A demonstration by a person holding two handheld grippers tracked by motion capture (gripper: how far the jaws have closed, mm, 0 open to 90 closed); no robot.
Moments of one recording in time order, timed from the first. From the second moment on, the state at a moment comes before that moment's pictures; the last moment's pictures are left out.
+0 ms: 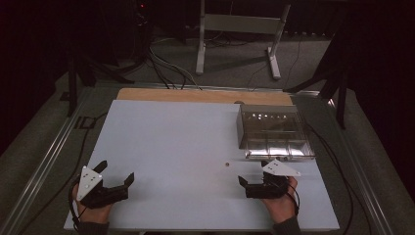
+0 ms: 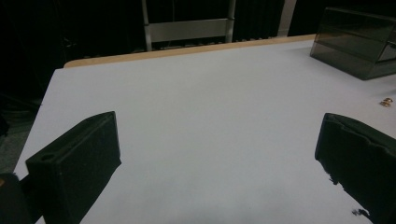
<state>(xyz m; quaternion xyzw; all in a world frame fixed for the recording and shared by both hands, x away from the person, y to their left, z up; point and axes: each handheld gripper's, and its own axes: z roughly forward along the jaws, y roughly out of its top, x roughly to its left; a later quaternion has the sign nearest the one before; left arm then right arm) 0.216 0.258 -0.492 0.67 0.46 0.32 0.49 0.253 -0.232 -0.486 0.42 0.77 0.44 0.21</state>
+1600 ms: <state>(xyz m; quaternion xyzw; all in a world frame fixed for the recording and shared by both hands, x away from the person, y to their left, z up) 0.217 0.257 -0.493 0.68 0.45 0.32 0.49 0.307 -0.155 -0.526 0.47 0.78 0.34 0.22</state>
